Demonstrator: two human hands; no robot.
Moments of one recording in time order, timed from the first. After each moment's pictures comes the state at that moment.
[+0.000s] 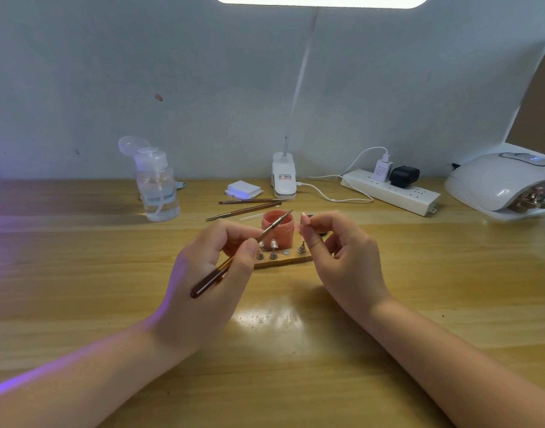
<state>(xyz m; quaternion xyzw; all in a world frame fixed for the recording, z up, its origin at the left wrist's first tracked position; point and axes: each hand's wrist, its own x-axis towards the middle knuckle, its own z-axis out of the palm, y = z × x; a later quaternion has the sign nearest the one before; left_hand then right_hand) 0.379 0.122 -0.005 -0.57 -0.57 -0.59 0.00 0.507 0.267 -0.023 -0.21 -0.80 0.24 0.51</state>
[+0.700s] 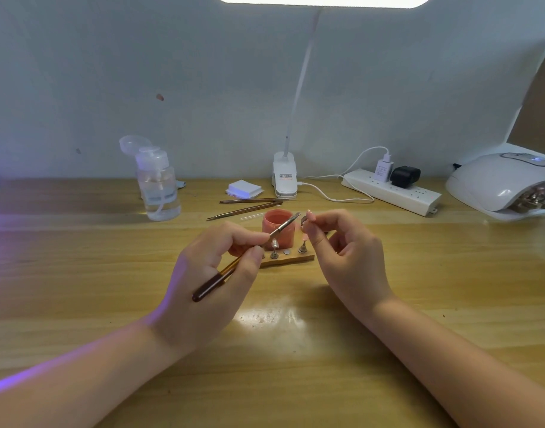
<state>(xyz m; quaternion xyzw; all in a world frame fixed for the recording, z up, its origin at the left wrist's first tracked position) 0.376 0.122 -0.006 -0.59 -0.56 -0.58 0.00 0.508 0.268 -0.023 -0.21 -0.79 0.26 0.52</state>
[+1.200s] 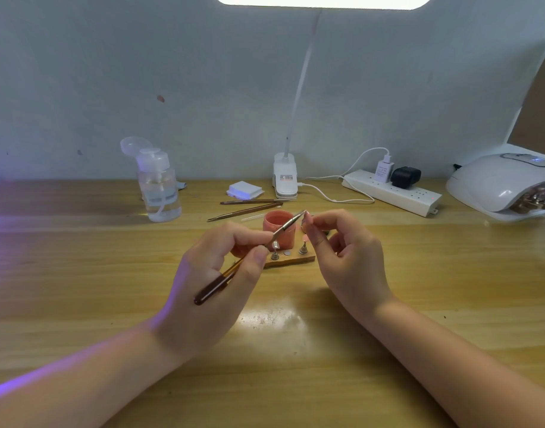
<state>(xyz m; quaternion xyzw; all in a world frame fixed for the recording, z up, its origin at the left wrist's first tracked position) 0.379 0.121 -0.006 -0.59 -0.55 -0.59 -0.01 0.506 0.267 -0.022 -0.21 -0.79 0.24 0.53</state>
